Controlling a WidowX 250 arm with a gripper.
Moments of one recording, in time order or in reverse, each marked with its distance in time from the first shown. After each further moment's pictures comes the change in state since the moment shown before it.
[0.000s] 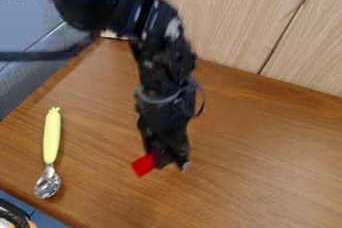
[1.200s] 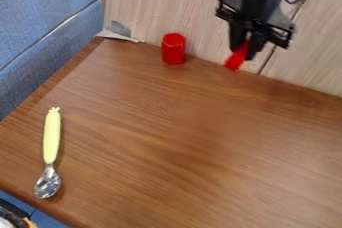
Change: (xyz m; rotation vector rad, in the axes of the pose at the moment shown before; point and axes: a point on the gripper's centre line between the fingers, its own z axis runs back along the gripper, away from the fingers) arm 0.151 0.052 0.064 0.133 -0.158 0.348
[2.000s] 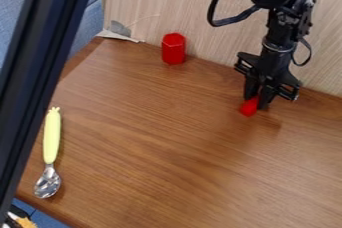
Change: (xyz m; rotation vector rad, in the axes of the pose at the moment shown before) arm 0.011 -0.039 -0.119 -0.026 0.217 -0.099
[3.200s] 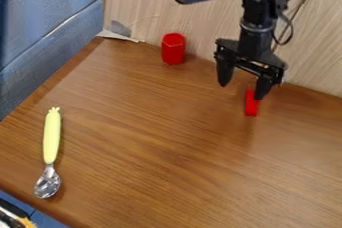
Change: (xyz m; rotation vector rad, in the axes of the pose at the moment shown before) arm -0.022 0.017 0.021 -0.073 -0.011 0.120
